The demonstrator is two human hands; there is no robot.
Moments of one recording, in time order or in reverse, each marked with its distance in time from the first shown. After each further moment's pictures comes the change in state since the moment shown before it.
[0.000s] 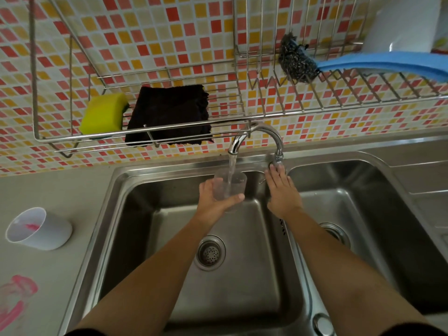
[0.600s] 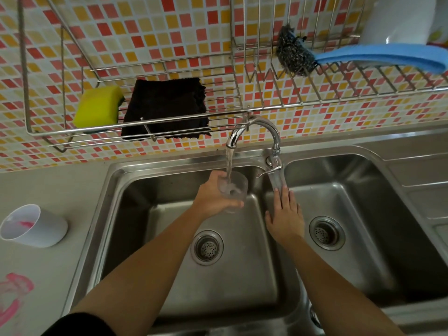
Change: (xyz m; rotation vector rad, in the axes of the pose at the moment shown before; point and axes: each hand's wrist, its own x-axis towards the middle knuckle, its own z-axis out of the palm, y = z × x) left_hand 0.000 0.023 -0.005 0.376 -0.158 -0.012; right_hand -0.062 -0.007 0.048 0.064 0.041 0.260
